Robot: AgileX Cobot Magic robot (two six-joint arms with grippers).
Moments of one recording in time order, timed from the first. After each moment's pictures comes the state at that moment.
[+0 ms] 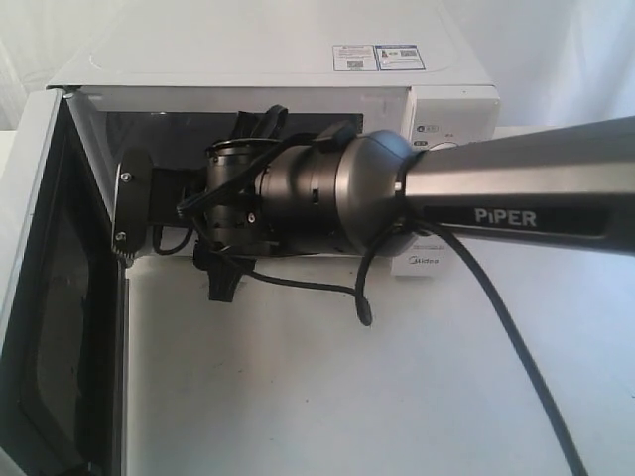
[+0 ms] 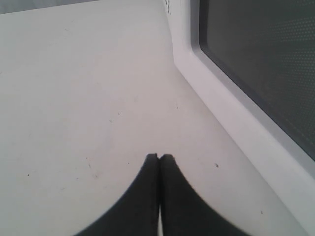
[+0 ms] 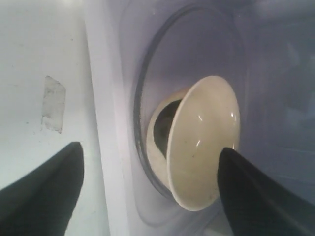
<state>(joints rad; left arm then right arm) -0.01 0.01 0.02 -0.26 0.43 0.36 0.85 1.95 -1.43 -1.02 0.54 0.17</state>
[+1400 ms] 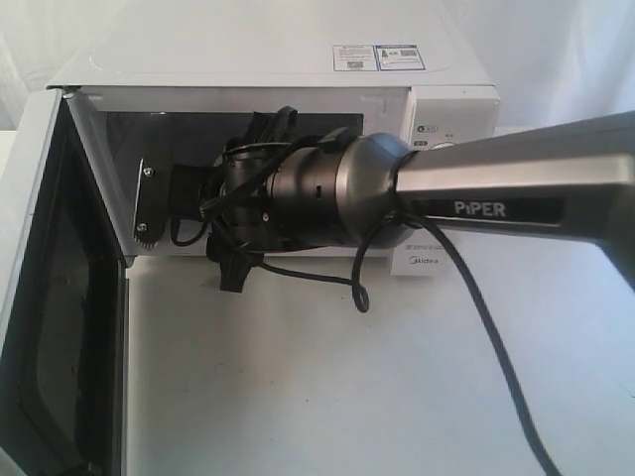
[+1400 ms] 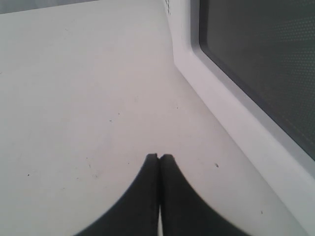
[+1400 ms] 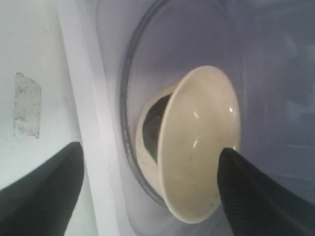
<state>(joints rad) -0.01 0.01 0.02 -0.26 0.43 0.36 0.80 2.00 -1.44 -1.10 0.48 0.25</state>
